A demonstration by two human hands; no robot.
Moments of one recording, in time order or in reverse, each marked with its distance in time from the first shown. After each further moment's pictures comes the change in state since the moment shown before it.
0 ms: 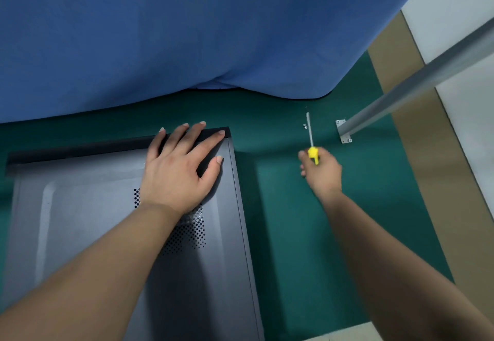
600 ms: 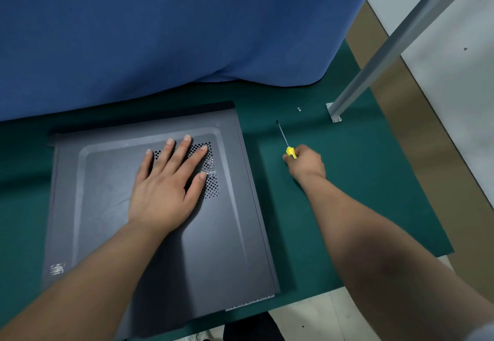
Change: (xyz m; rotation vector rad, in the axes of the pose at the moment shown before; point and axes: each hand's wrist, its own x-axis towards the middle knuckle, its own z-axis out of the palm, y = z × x) left_hand -0.113 -0.021 -0.027 0.017 -0.136 -0.038; right_hand -0.066 0.002 0.016 -0.401 -0.090 0.038
